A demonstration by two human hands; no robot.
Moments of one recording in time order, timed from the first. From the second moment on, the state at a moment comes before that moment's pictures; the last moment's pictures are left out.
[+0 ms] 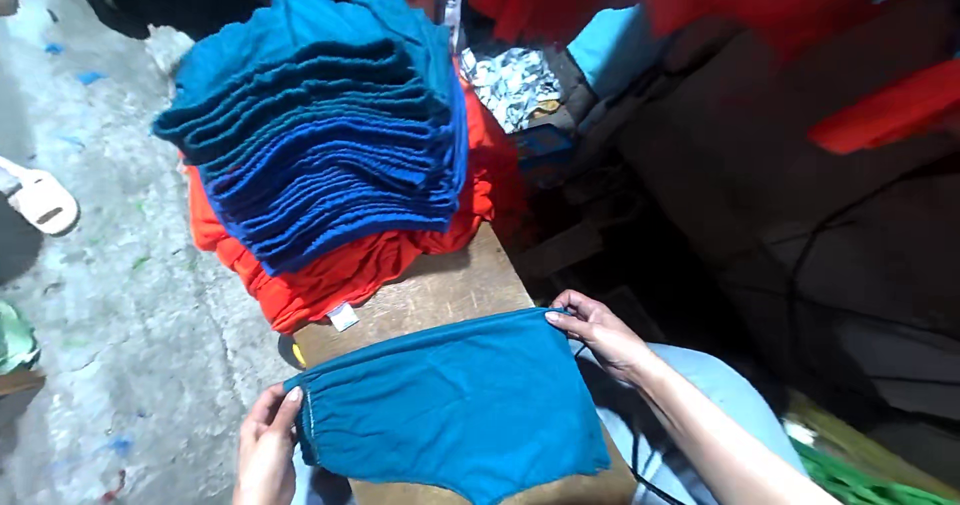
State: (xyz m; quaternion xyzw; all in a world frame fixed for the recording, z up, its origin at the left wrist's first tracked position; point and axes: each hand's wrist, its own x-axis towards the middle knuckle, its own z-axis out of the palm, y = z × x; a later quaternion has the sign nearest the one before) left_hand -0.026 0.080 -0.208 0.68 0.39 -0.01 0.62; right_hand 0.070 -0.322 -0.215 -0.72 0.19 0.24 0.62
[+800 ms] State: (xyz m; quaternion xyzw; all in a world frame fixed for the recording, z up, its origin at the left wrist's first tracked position) left_hand -0.031 0.083 -0.211 0.63 0.42 0.00 0.65; right_hand 0.076 -0.326 -0.207 -0.64 0.17 0.30 0.68
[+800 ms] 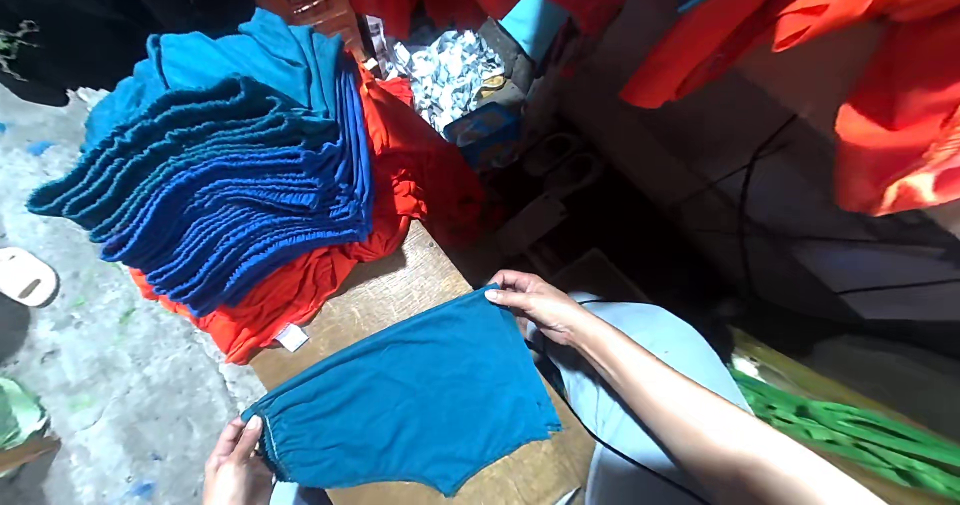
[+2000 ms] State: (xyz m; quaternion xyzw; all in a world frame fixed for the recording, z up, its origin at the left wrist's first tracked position) left_hand -0.058 0.066 -0.228 0.64 0.30 0.16 0.69; right_hand 0.068 -0.302 -0.210 -0.77 0.15 0.14 0.60
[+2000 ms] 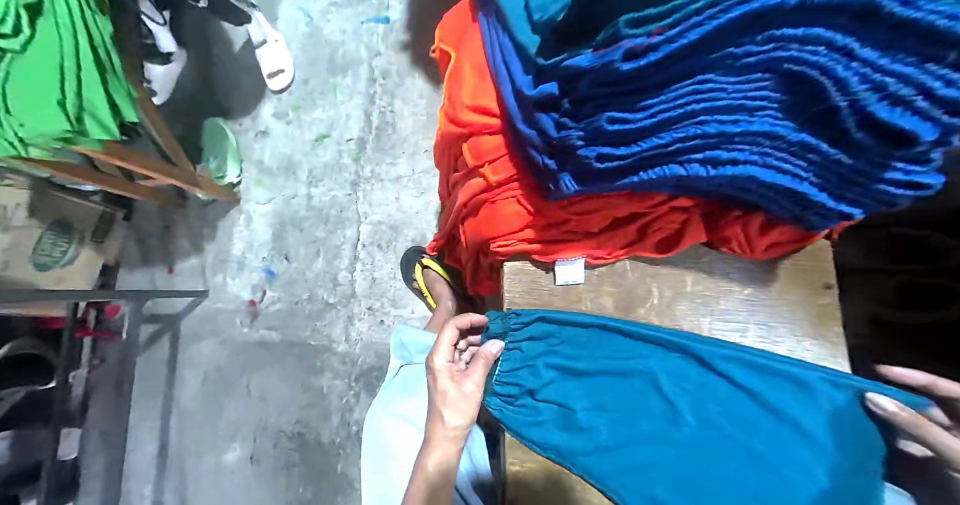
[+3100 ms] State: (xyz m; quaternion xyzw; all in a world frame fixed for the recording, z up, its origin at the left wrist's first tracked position) left_hand -0.029 0.078 -0.225 0.58 0.39 0.11 0.71; right_hand 0.080 -0.303 -0.215 -0.74 0.14 0.14 0.64
